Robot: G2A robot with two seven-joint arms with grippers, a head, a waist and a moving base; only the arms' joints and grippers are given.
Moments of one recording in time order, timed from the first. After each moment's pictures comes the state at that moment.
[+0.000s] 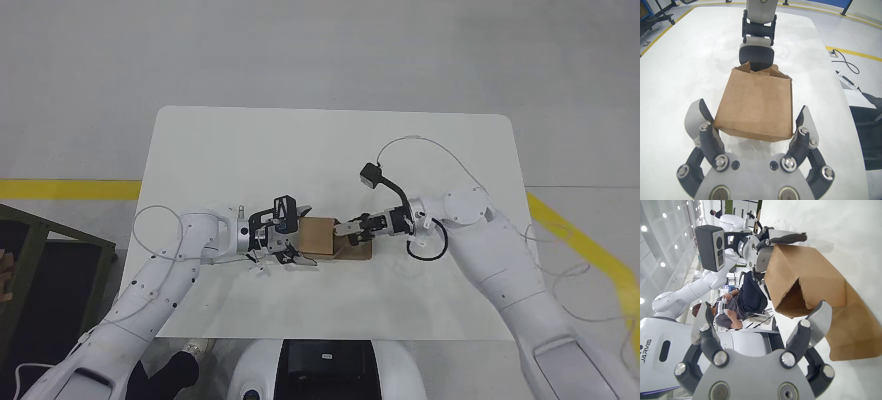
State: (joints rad) left arm 0.90 -1.07 -0.94 -1.28 1.42 -1.00 0.16; right arm -0.70 -1.23 0.93 -1.07 0.34 -0.34 1.35
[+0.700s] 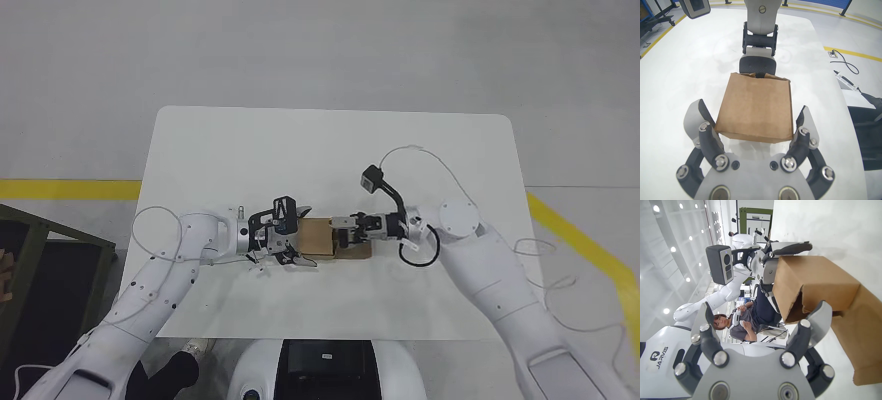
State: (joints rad) left arm 0.91 -1.06 -0.95 -1.30 1.42 -1.00 0.16; right arm -0.77 -1.24 0.92 -1.07 0.46 -0.32 1.24
